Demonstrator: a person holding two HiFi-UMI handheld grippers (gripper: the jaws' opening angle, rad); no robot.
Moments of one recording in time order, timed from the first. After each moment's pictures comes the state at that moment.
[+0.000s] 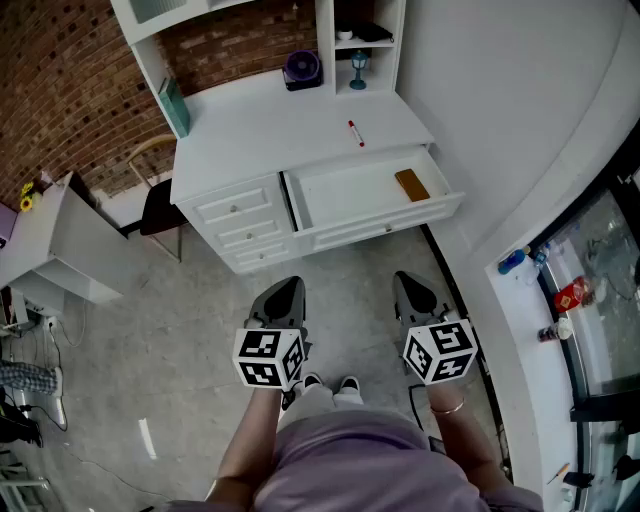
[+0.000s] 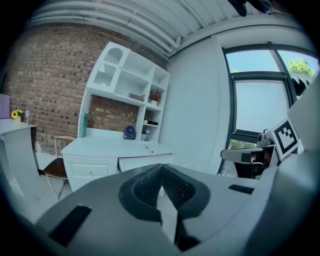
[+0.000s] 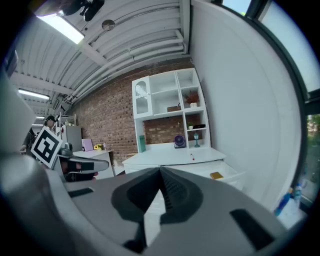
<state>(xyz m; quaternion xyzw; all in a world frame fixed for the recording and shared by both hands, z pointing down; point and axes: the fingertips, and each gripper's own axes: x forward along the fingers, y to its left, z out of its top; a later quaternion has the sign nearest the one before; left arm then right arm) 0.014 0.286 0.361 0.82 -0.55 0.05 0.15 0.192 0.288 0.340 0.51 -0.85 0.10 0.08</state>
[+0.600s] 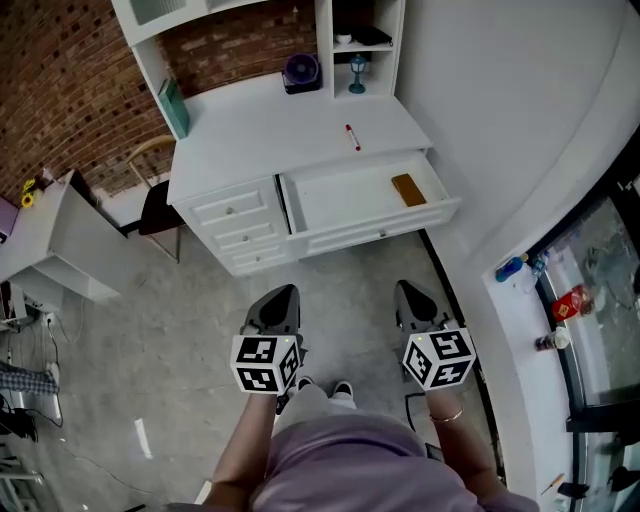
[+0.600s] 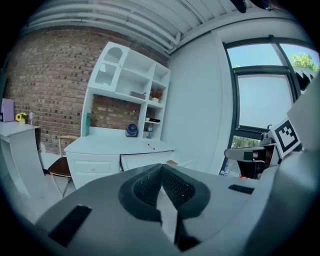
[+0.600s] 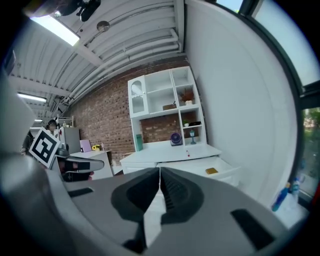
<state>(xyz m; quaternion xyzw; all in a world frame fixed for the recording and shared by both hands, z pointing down) 0.026 0.291 0.375 0.80 -0.57 0.07 0.16 0.223 0.287 0.359 0.52 -0.84 0.12 0.08</state>
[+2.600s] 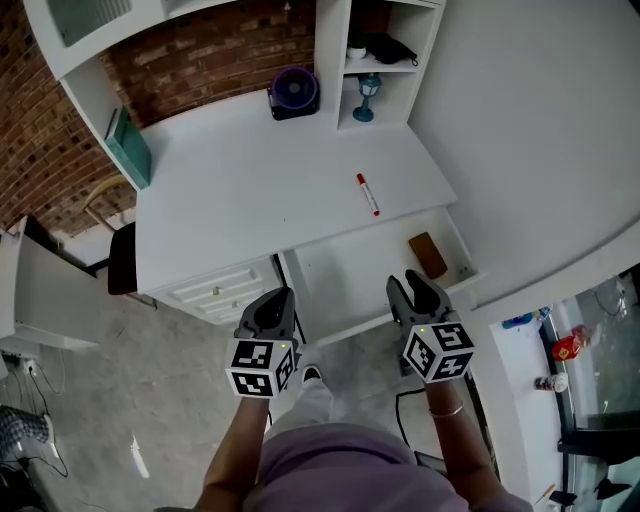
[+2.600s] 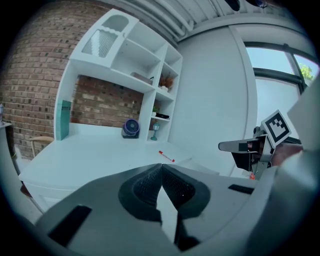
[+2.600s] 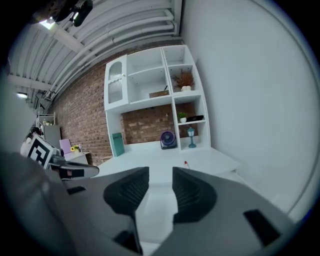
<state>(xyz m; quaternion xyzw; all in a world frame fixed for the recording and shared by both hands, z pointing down) -0.053 -0.032 0.405 0.83 -0.52 0.08 0.18 0.147 -0.039 0.371 0.56 -0.81 0.14 0.10</state>
